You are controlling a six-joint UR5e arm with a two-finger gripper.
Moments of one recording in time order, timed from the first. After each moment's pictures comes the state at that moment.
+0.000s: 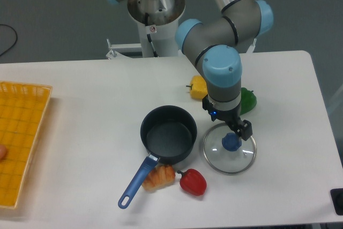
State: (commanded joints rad) arm 2.57 -1.95 -1.60 -1.03 1.65 1.31
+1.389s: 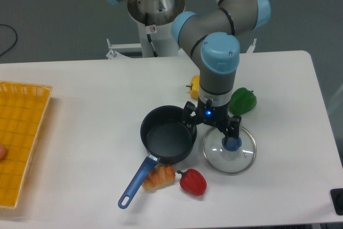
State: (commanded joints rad) arm 2.50 -1.94 -1.63 -0.97 1.52 0.75
